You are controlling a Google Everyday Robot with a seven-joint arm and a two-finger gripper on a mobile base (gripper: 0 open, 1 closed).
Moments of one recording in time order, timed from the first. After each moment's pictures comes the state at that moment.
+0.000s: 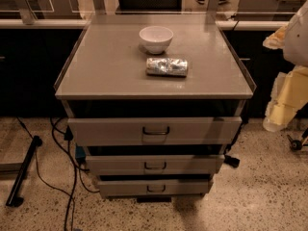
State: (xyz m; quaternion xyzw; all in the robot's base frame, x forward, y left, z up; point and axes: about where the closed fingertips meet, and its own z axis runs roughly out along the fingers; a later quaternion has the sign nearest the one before) arm 0.438 -0.216 0.979 -0.60 0.78 -0.04 0.16
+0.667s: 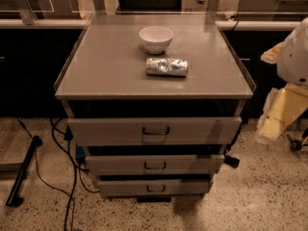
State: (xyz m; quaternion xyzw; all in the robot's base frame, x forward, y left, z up) arm 0.433 -0.212 0.954 -0.58 0.79 -0.03 0.17
